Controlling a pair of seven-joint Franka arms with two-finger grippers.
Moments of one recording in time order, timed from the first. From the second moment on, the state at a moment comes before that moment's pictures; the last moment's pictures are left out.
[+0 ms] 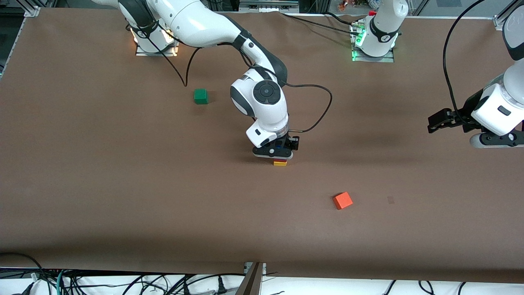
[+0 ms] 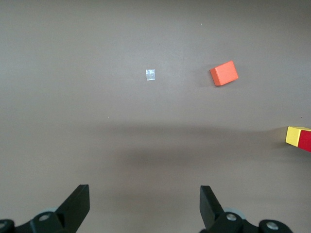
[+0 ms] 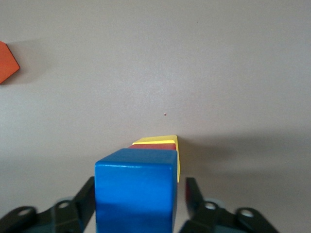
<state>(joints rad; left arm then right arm) -0.03 0.18 -0.03 -1.47 0.00 1.61 -0.11 0.80 0.95 -0.01 -1.04 0.01 2.20 0.94</state>
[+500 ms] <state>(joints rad) -0.03 0.18 -0.03 -1.47 0.00 1.61 -0.11 0.80 0.93 -0.02 -0.99 0.01 2.12 0.94</state>
